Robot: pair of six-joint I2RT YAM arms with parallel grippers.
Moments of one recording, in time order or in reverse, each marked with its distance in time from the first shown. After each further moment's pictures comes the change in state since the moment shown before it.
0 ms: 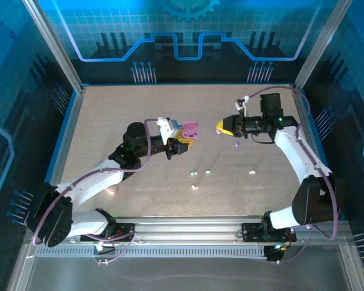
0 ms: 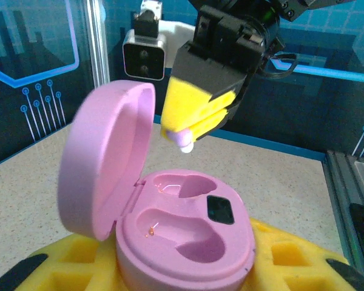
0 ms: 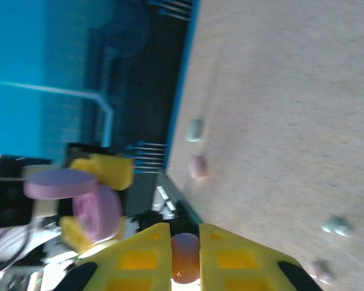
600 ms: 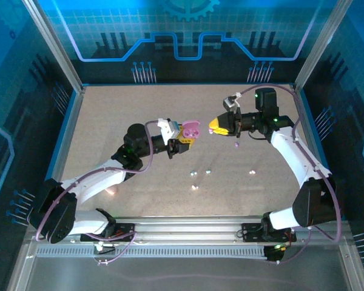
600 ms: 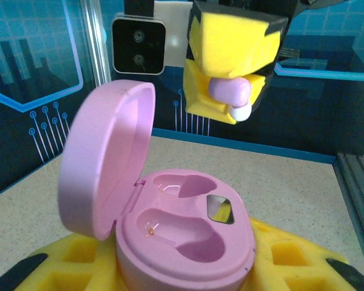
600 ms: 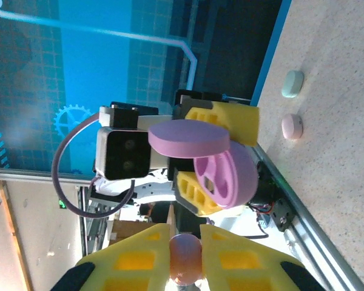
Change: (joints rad) left arm 0.000 0.035 -0.026 0.124 0.008 0.049; right arm 0.076 -0.011 0.019 0.154 -0.254 0.233
